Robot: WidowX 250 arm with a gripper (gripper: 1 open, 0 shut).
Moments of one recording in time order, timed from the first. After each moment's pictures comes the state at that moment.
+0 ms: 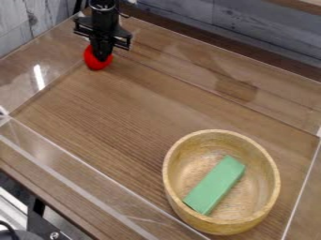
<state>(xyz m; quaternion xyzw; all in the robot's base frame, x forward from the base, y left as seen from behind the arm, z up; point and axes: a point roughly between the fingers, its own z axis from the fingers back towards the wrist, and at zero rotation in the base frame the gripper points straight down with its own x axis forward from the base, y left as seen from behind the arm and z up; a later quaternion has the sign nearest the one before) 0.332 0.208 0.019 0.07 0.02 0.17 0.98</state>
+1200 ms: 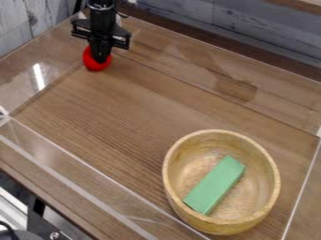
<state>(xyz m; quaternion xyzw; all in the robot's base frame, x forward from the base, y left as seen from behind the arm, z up) 0.323 0.208 0.020 0.07 0.04 0.21 0.97</state>
